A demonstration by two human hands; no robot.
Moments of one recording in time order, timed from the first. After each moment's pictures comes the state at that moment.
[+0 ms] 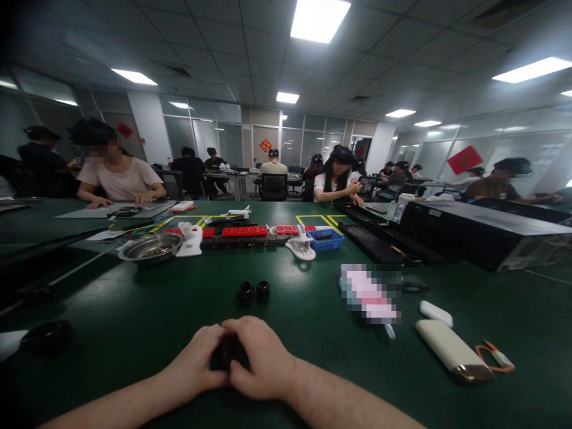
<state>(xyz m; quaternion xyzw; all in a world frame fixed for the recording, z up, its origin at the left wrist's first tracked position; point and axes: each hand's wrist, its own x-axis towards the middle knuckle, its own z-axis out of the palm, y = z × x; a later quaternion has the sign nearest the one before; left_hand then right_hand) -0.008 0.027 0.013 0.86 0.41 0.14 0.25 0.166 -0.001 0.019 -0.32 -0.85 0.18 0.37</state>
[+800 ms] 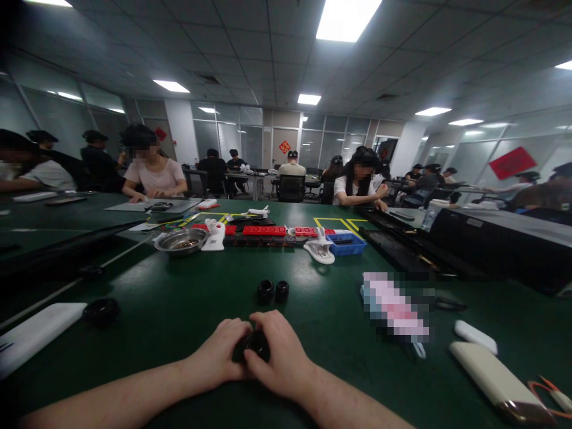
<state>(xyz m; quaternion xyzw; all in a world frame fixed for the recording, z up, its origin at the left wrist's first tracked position) -0.009 0.026 0.011 0.87 0.42 0.15 0.21 0.162 -0.001 0.016 -0.38 -0.83 0.18 0.37</state>
